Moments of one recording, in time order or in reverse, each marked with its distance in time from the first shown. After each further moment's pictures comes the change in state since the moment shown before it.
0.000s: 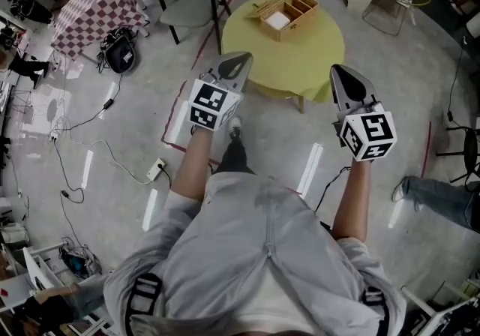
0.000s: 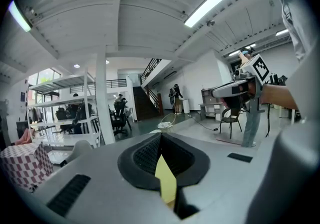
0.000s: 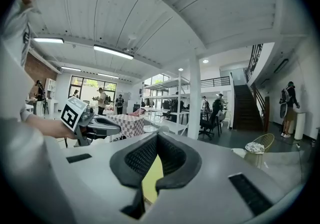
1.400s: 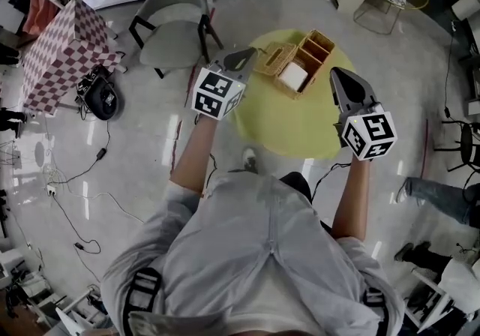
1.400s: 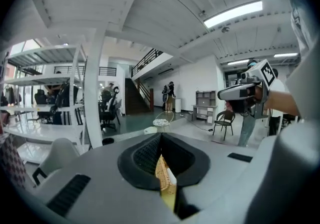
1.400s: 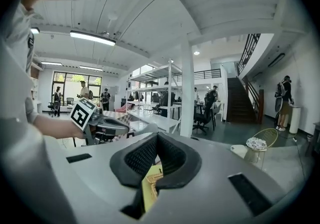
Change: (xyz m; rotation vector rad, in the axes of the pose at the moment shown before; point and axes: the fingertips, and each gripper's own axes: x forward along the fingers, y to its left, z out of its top) left arm 0.213 0.282 -0.018 -0.082 0.030 -0.216; right arm 0.307 -0.079 0.026 0.045 0.085 -0.123
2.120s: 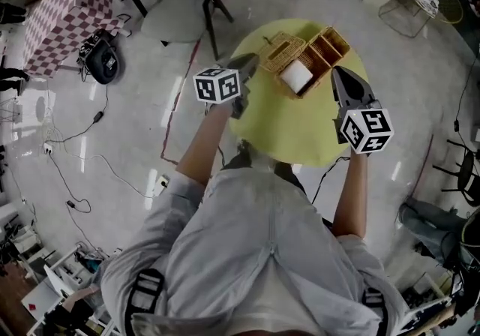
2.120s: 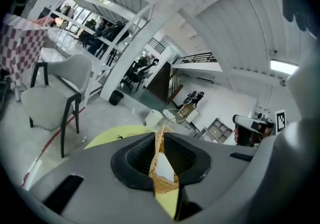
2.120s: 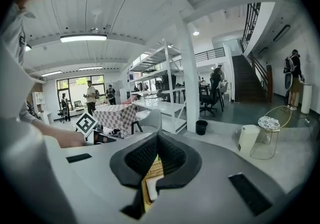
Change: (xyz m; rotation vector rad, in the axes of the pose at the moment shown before) left arm 0.096 0.037 -0.140 -0.767 0.090 0.092; right arm 0.090 -0.084 -0.082 0.123 0.156 0.112
